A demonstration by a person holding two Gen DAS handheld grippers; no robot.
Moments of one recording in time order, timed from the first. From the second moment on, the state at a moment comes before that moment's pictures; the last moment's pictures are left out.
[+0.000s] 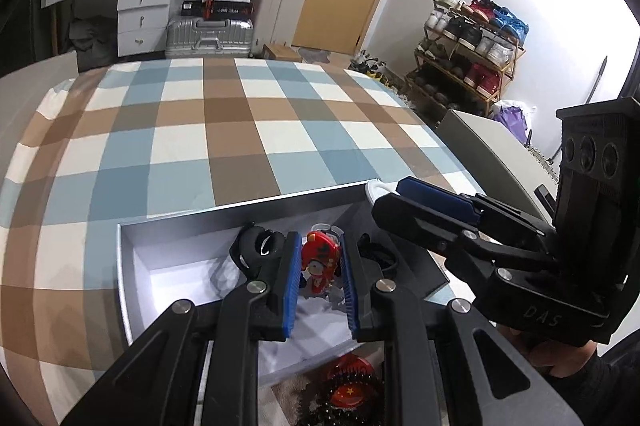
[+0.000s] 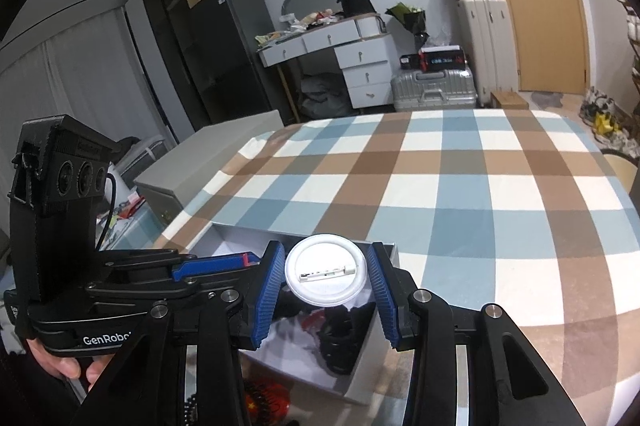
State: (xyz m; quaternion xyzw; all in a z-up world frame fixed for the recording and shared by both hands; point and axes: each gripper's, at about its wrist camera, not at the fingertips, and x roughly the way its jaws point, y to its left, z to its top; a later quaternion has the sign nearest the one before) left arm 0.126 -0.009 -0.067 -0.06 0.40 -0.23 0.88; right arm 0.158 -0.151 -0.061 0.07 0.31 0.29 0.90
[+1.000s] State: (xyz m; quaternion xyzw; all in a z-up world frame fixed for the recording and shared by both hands) left arm 0.089 0.005 -0.045 -0.06 0.37 -0.18 0.91; right arm 0.096 -0.173 -0.028 0.06 0.26 0.24 0.93
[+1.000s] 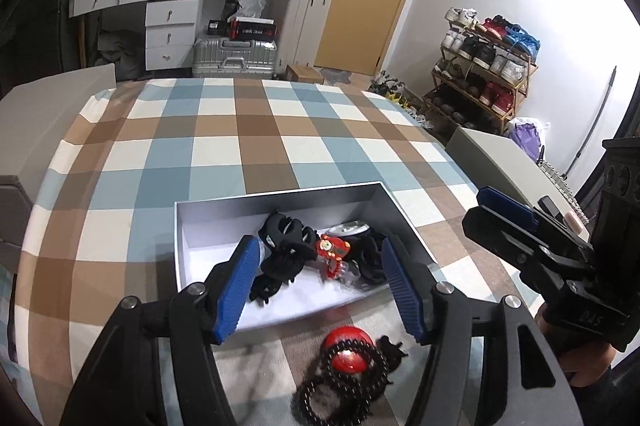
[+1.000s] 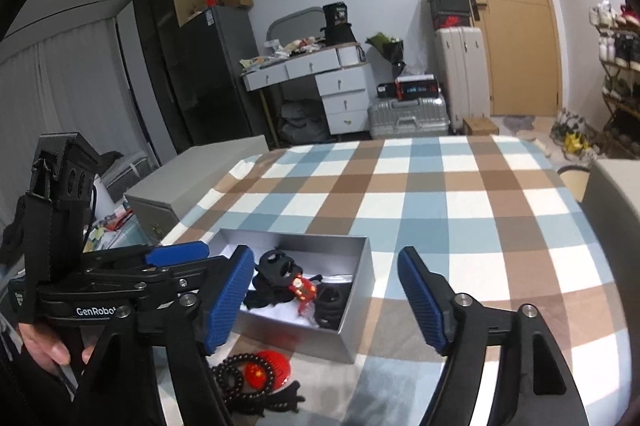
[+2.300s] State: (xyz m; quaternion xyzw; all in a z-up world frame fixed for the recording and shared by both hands) left arm 0.010 0.041 -0.112 -0.08 0.43 -0.10 0.89; right arm 0.042 -0.138 -0.095 0.02 0.36 0.28 0.89
